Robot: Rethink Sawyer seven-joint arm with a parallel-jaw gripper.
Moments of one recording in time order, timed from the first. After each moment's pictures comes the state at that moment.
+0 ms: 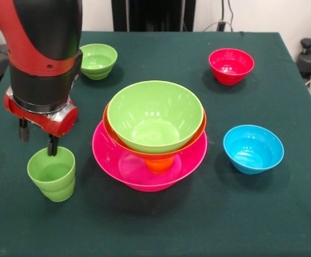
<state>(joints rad) -0.36 -0.20 -0.12 0.88 -0.15 0.80 1.91</state>
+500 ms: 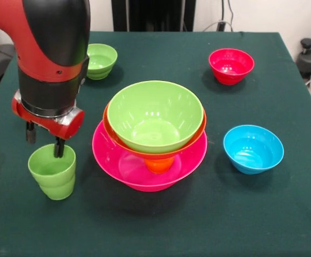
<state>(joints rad) -0.35 -0.18 -0.13 0.88 -0.15 0.79 1.91</state>
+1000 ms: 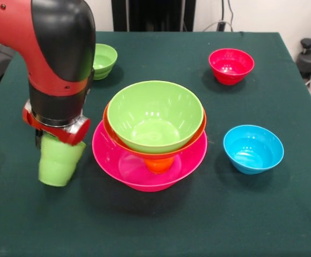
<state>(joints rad) -0.35 -0.13 -0.13 0.88 -0.14 0.78 1.91</state>
